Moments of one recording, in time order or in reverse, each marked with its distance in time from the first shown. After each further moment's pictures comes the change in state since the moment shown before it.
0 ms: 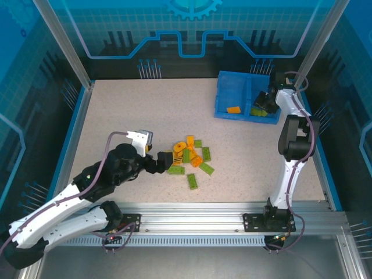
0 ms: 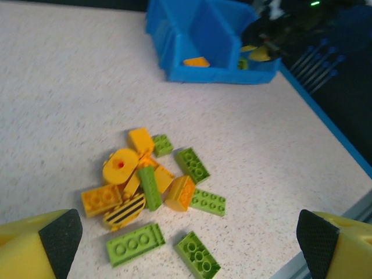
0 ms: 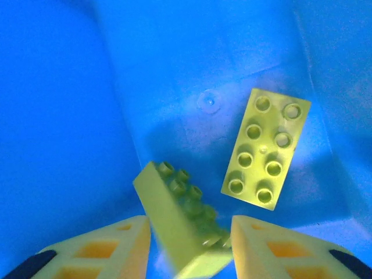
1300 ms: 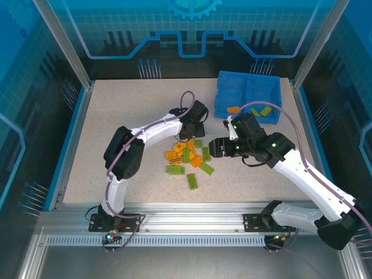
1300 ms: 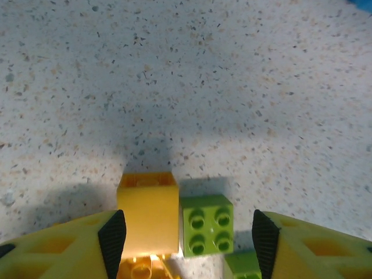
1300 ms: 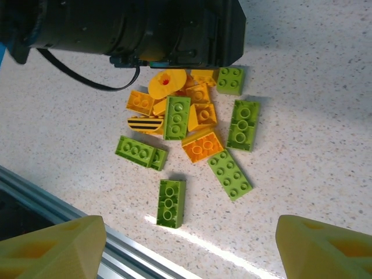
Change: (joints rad) left arm 0.186 1.353 0.849 -0.182 0.088 -0.251; right arm 0.771 -1.040 -0.656 -0.149 0.002 0.085
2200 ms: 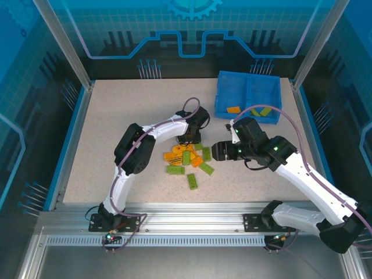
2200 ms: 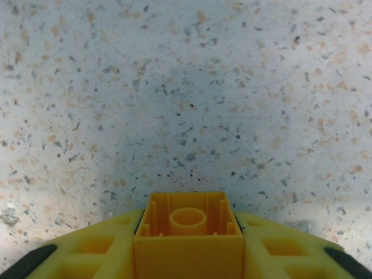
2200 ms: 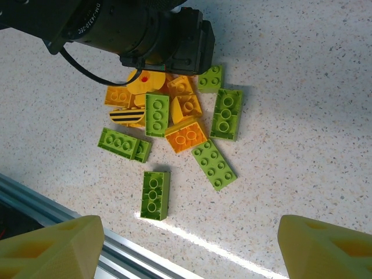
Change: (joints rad) left arm 0.005 0.127 0.046 -0.096 -0.040 0.039; right arm 0.000 -0.034 -0.041 -0.019 0.026 -0.005
